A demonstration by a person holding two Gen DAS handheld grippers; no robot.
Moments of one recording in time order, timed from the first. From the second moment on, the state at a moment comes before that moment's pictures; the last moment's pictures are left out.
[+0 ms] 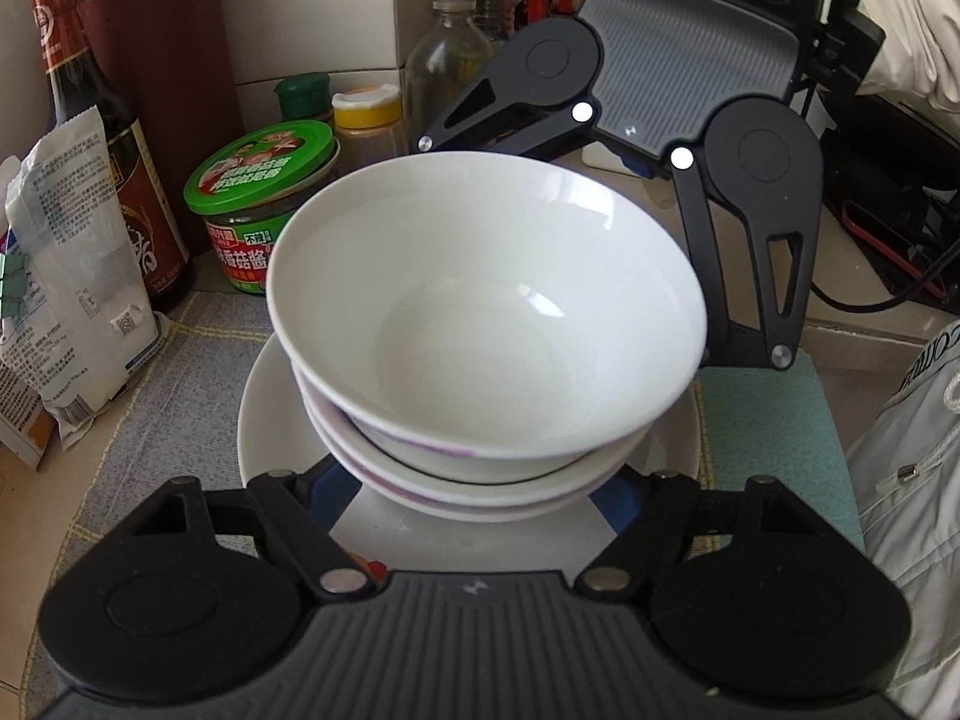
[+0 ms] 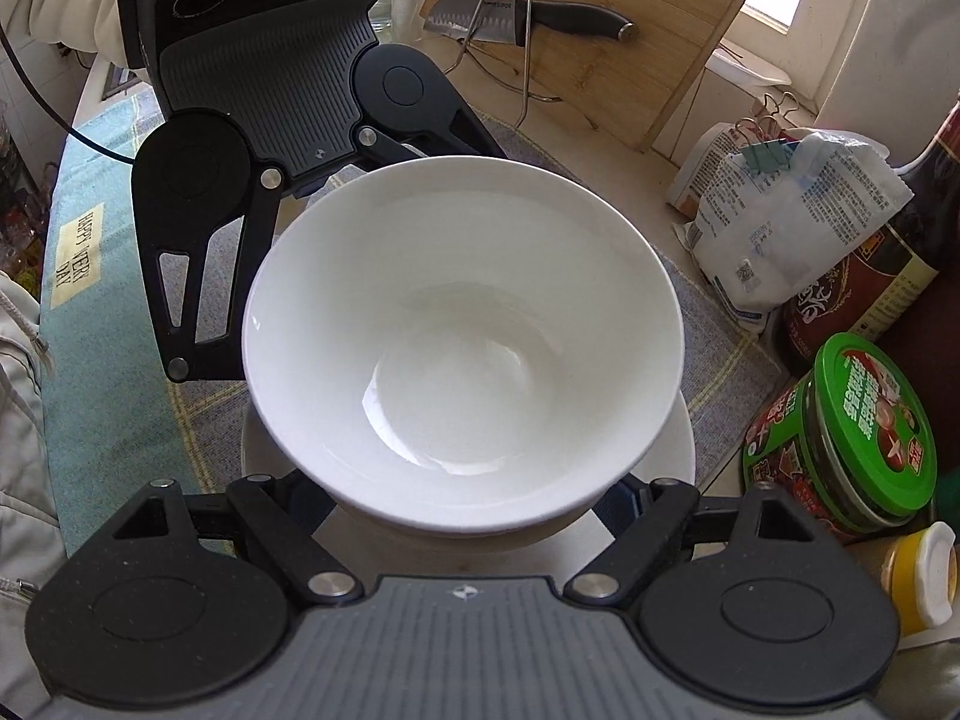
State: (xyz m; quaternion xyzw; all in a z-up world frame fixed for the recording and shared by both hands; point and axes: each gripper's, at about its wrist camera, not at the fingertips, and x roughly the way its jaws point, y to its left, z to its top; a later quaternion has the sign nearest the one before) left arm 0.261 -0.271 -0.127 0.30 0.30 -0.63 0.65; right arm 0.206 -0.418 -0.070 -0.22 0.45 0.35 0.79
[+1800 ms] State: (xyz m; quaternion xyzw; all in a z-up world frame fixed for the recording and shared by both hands) left arm 0.157 -0.142 -0.056 0.13 0.26 -0.36 0.89; right arm 0.093 -0.339 -0.002 -0.04 0.44 -0.14 0.89
